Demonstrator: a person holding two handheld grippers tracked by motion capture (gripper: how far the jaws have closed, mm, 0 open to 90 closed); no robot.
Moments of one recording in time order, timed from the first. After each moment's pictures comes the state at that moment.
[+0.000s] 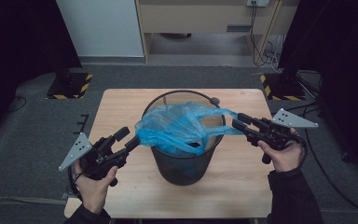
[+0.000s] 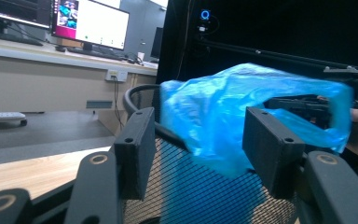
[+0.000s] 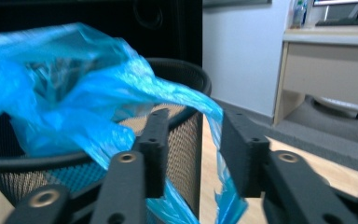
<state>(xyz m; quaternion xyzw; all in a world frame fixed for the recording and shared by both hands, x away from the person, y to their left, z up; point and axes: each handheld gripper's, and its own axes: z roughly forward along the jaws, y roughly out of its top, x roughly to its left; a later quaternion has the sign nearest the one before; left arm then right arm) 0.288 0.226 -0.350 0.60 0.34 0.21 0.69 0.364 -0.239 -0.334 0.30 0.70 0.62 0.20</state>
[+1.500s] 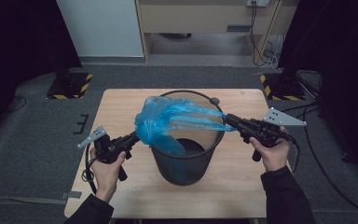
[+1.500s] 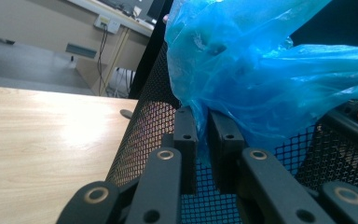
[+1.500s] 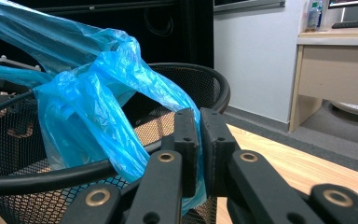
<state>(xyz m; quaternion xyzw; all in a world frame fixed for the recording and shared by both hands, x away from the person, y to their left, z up) 0.344 0.226 -0.400 0.60 0.41 0.09 0.69 0.375 -0.222 -0.345 0.29 0.69 0.64 0.18</state>
